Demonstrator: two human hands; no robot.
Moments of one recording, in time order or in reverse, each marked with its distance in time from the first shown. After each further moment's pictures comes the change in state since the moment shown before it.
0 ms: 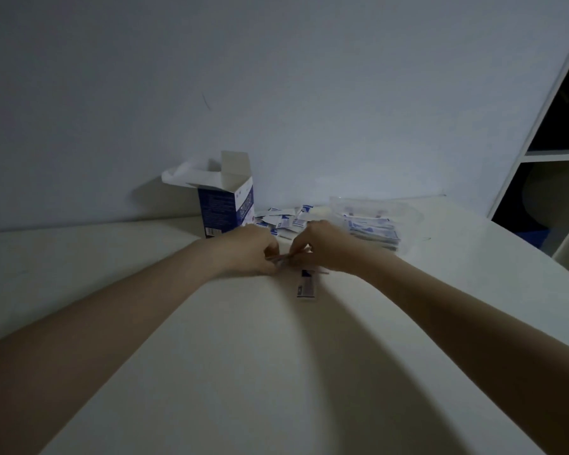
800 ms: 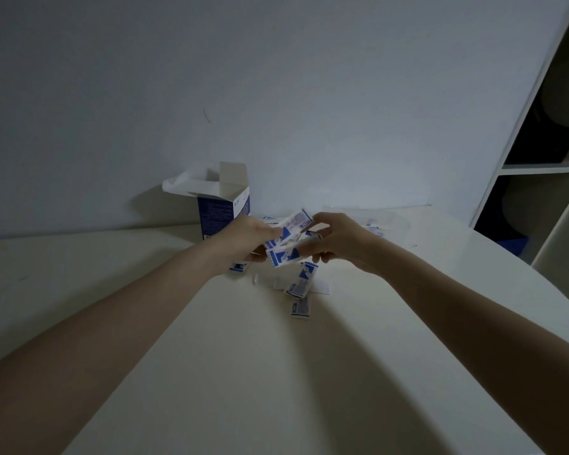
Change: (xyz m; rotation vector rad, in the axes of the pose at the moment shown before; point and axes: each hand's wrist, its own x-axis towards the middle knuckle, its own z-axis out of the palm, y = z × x) left_hand -0.013 0.009 -0.010 -1.112 0.190 -0.207; right_hand -0.025 0.003 -0.027 0.965 0.050 0.261
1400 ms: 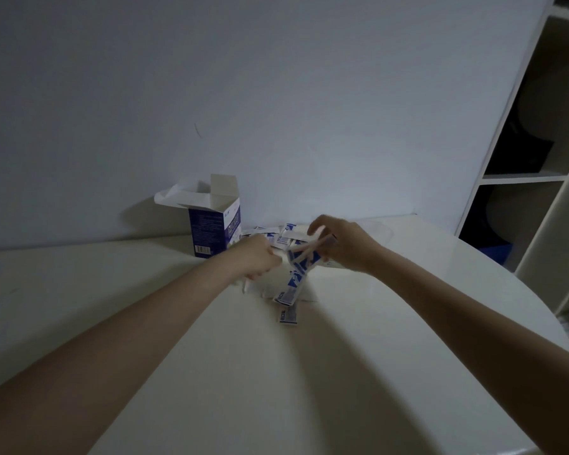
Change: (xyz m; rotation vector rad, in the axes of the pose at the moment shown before) left_hand 0.000 0.013 0.026 0.557 -0.062 0.003; right_hand -0.011 0.006 -0.022 -0.620 0.195 -0.204
